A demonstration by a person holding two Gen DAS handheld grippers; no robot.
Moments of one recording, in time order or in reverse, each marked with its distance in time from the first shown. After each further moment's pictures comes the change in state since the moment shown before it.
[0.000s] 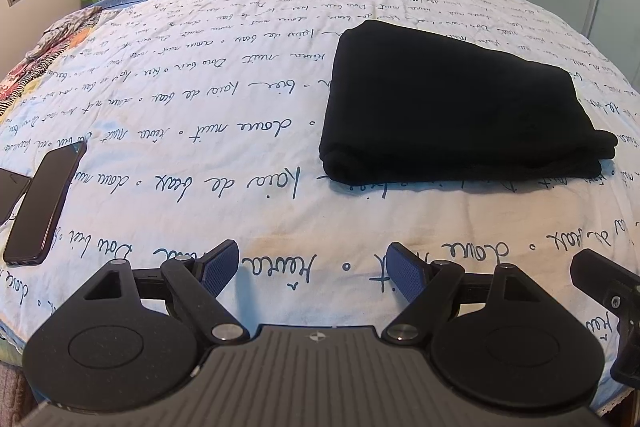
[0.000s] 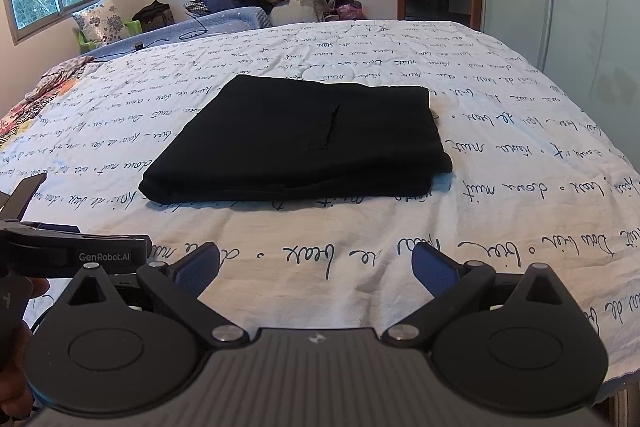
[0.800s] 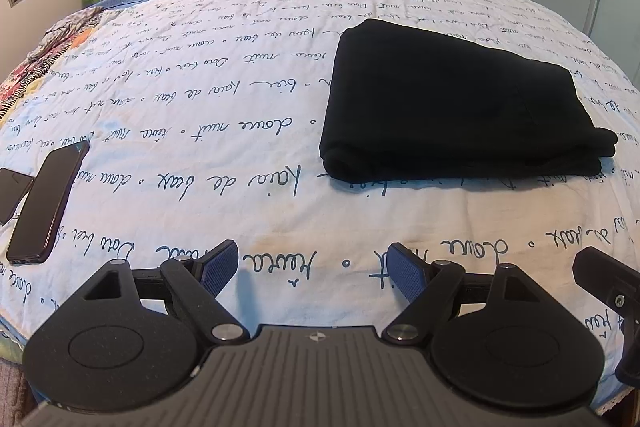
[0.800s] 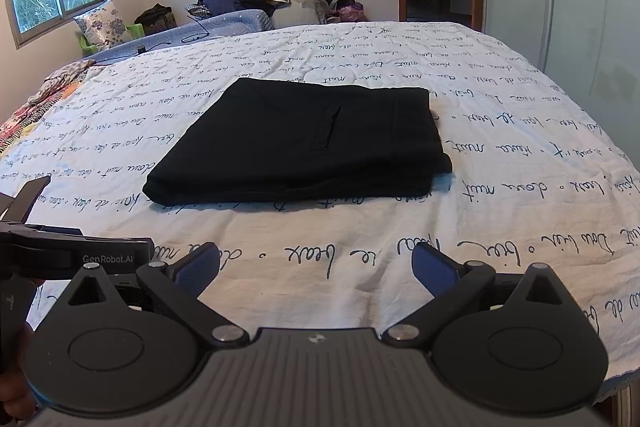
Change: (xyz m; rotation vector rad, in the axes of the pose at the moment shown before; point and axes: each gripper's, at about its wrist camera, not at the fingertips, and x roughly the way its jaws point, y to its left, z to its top) left arm -0.002 -0.002 -0.001 0.003 0.003 0.007; right arm -0.002 -0.001 0.000 0.007 -0.007 0.012
